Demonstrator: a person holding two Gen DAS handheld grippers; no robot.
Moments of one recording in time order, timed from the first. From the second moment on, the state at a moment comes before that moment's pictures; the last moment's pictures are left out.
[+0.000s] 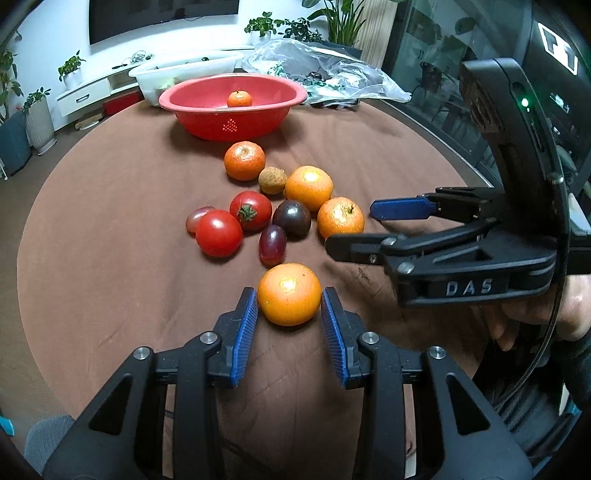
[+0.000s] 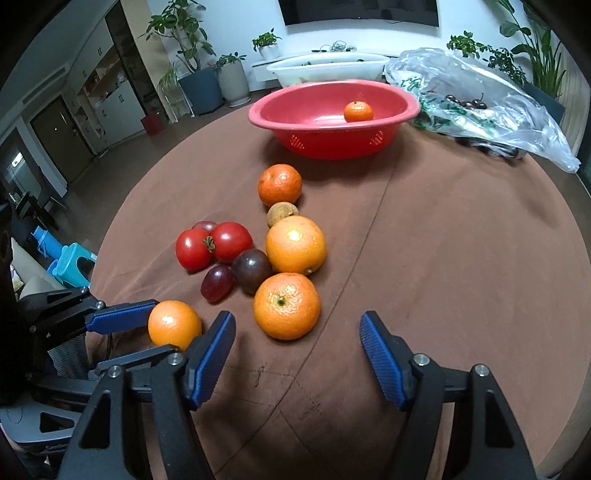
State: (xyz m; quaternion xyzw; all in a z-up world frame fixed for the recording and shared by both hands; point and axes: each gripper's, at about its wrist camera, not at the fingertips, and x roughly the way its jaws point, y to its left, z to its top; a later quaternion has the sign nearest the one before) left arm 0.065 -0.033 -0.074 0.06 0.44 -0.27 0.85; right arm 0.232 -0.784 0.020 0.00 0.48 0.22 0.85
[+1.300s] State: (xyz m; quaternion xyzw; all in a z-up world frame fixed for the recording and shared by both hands) left arm 0.081 -0.029 -0.077 0.04 0.45 -0.28 0.85; right arm 0.226 -0.798 0.034 0.02 0.48 0.23 0.85
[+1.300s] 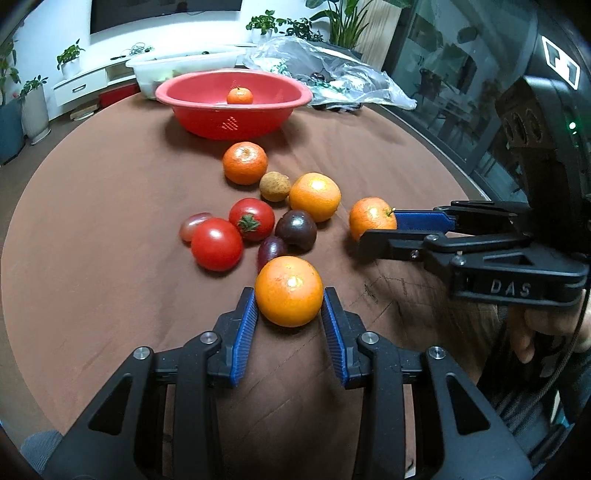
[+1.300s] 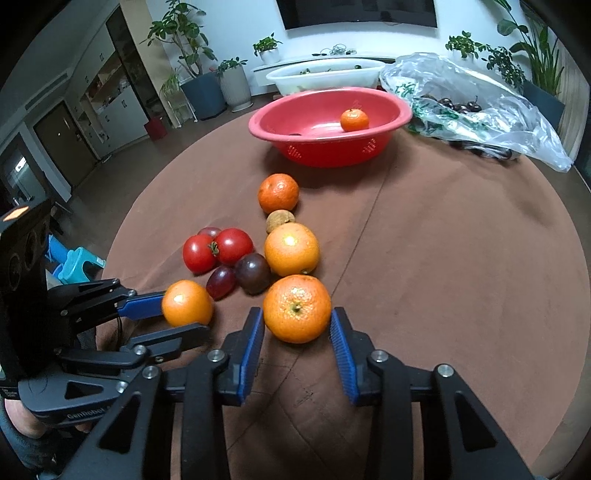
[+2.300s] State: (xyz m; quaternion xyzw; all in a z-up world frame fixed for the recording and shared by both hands) left arm 0.292 -0.053 0.017 0.12 0.40 -0.25 0.88; right arm 0.381 -0.809 0.119 0.00 0.43 0.19 0.88
